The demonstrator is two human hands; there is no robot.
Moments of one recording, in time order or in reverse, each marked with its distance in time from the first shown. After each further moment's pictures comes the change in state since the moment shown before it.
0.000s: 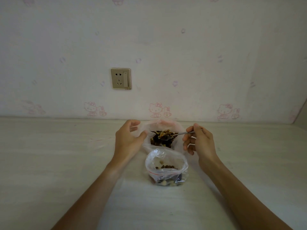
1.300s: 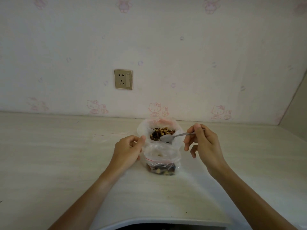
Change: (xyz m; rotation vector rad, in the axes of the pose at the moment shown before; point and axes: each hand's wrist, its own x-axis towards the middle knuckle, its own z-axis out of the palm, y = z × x) left_hand -0.052 -0.003 -0.024 -0.036 -0.176 -0.139; right_hand -0.058 -0.032 -0.019 -0.174 -0.131 -0.267
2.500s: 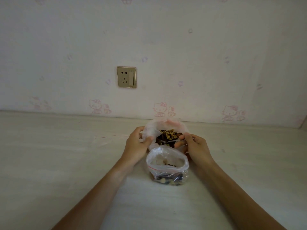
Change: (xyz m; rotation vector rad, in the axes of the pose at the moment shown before) left_hand 0.042 0.000 0.024 -0.090 -0.014 0.027; right_hand 0.046 0.063 0.041 0.178 0.050 0.397
